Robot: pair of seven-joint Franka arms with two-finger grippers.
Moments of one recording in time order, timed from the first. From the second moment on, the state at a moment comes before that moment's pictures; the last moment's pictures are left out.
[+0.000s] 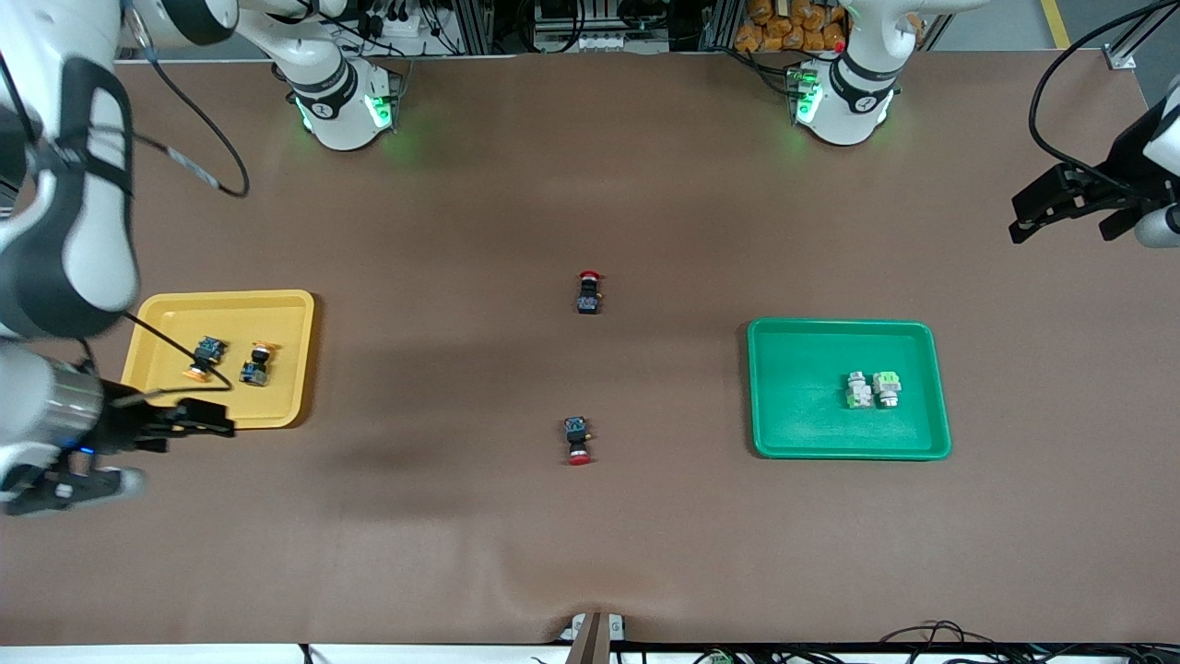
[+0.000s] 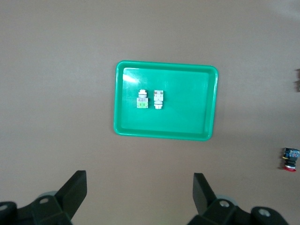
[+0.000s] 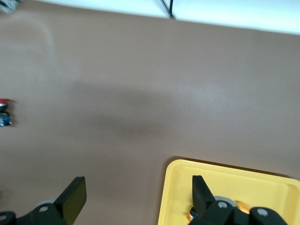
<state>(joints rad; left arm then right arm) -0.03 0.00 -0.07 -1.47 0.01 1.52 -0.13 0.01 0.60 -0.03 -0.99 0.14 1.64 -0.19</state>
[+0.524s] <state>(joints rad) -0.03 -0.04 -0.08 -1.56 0.01 1.53 -0.14 0.01 0.34 -0.05 -0.99 0.13 1.32 -0.14</state>
